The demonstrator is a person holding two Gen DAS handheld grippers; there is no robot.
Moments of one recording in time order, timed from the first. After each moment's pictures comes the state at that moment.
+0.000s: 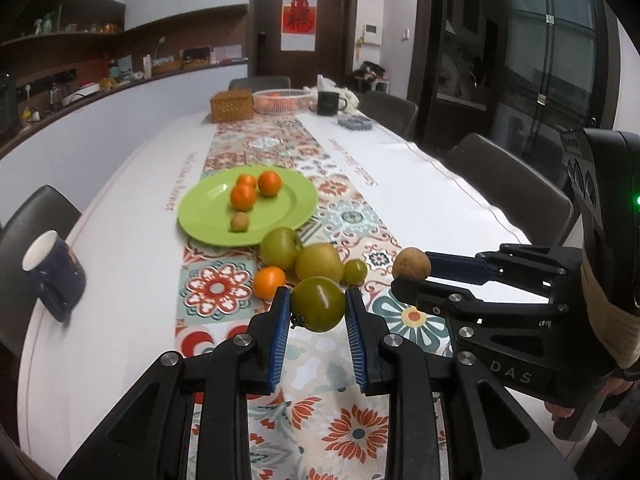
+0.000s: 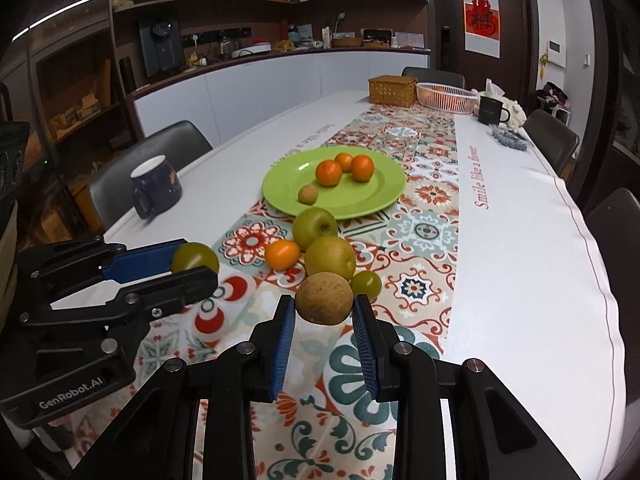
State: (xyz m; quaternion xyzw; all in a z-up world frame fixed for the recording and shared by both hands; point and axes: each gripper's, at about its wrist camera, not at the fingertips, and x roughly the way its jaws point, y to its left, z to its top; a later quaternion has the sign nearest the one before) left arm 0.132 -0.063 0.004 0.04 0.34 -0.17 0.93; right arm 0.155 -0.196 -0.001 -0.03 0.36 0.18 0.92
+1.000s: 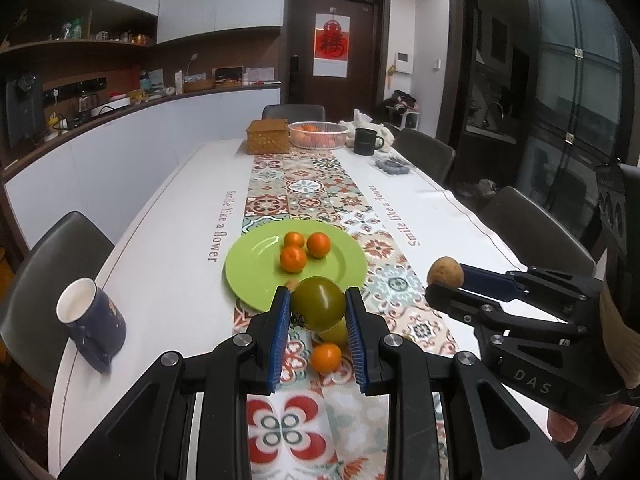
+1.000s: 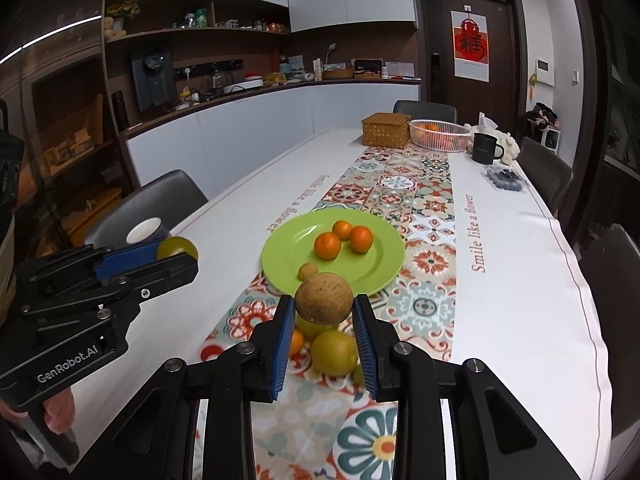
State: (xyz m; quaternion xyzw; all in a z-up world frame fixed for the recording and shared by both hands) left arm 0.190 -0.031 0.054 0.02 0.31 -0.12 0.94; right arm 0.205 -0.180 0.052 -0.01 0.32 0.16 0.93
